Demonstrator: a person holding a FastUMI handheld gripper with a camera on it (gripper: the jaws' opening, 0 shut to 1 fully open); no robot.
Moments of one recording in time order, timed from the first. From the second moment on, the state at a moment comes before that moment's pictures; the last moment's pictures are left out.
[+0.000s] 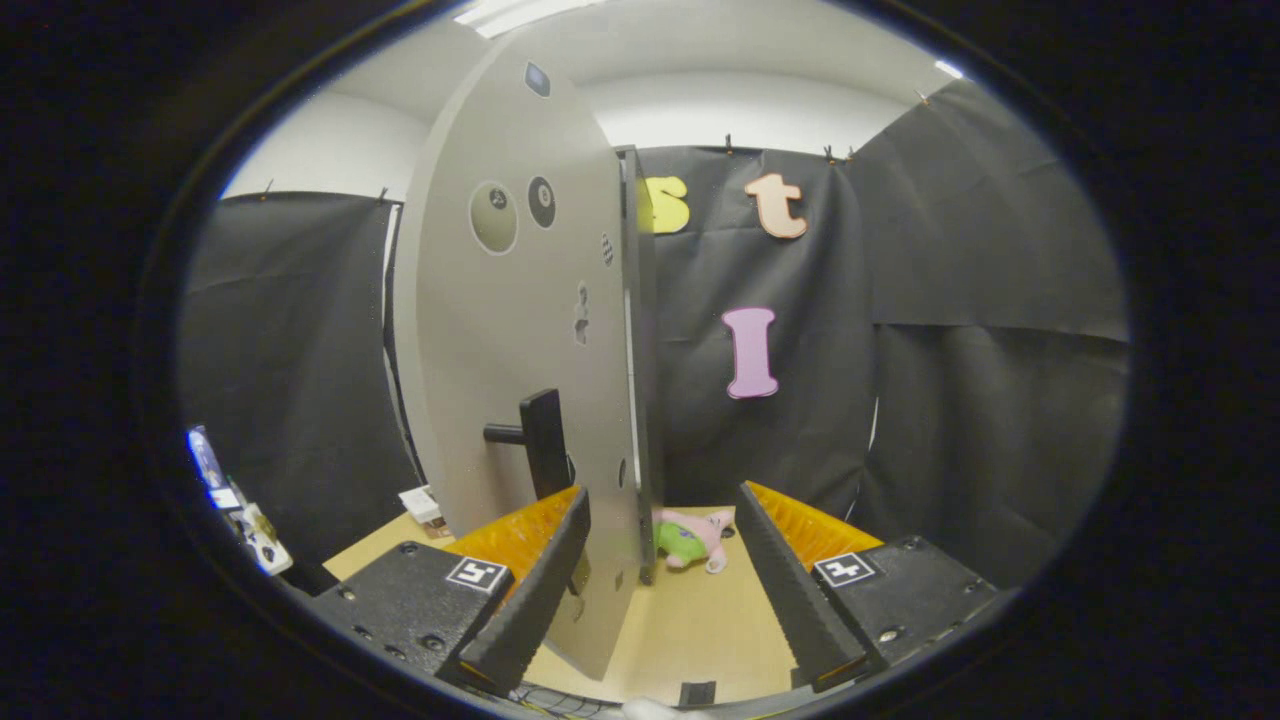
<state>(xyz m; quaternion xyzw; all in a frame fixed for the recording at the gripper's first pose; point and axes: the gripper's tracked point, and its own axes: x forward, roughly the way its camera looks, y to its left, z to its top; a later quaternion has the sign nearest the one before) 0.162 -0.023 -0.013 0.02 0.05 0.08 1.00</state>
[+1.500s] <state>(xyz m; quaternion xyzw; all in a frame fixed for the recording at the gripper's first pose) 0.232 0.223 -0.013 0.00 0.04 0.11 0.99</state>
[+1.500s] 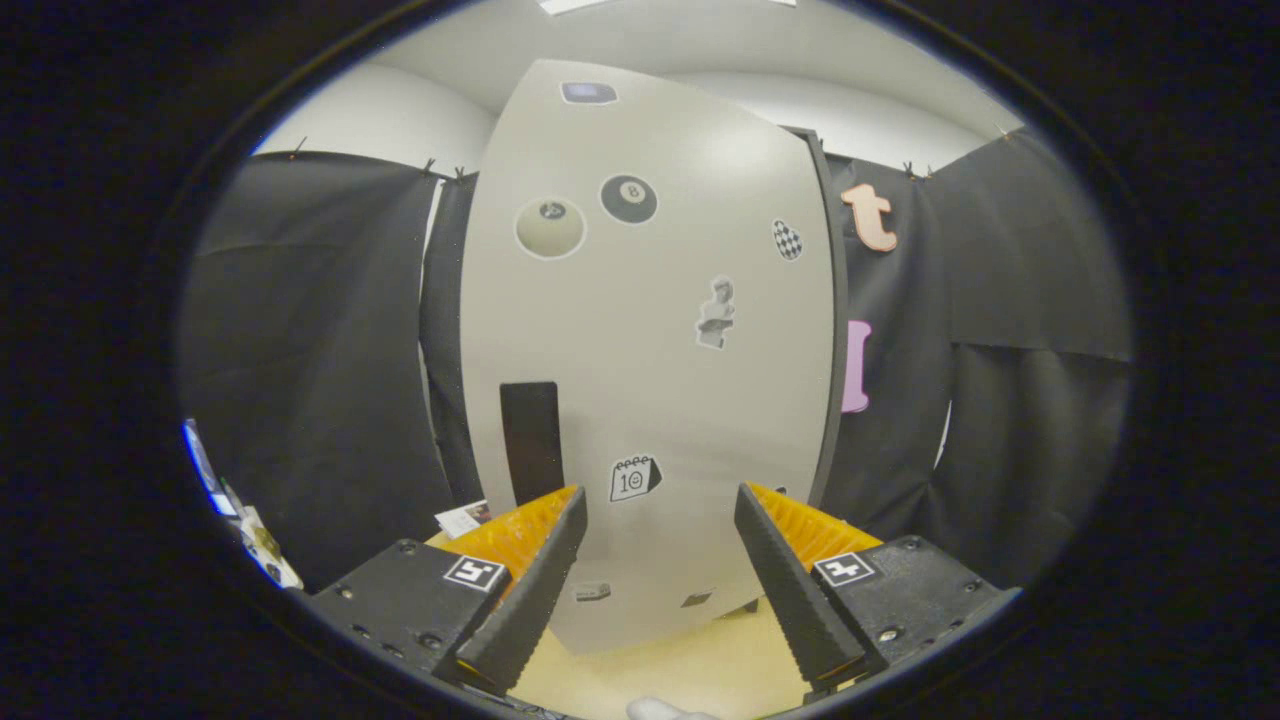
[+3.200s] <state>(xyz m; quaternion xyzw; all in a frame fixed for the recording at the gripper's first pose) 0.002 0.095 -0.035 0.01 0.05 0.05 1.00</state>
